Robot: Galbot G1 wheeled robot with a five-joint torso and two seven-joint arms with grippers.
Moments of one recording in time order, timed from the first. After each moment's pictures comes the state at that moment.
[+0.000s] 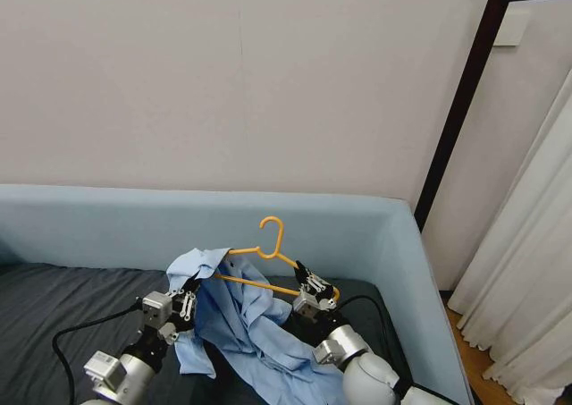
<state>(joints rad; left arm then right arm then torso) 1.53 -0.89 -0.49 -2.12 -0.50 -0.13 -0.07 -0.76 1.00 -0.39 1.73 -0.32 -0.18 0.43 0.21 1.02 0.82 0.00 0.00</state>
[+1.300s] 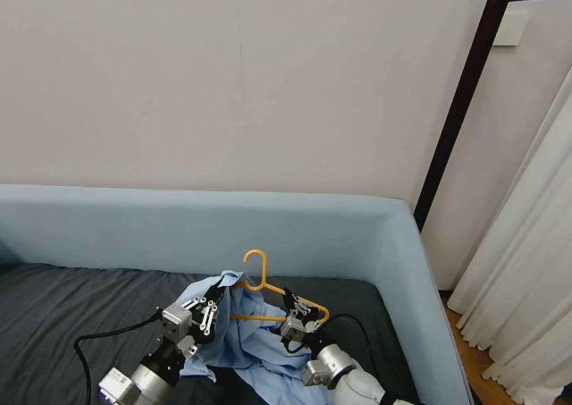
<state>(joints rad) 1.57 -0.93 -0.43 -2.14 -0.40 -0.24 0.08 -0.75 1.03 -0.50 1.65 -0.33 -0.11 0.39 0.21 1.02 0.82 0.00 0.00</state>
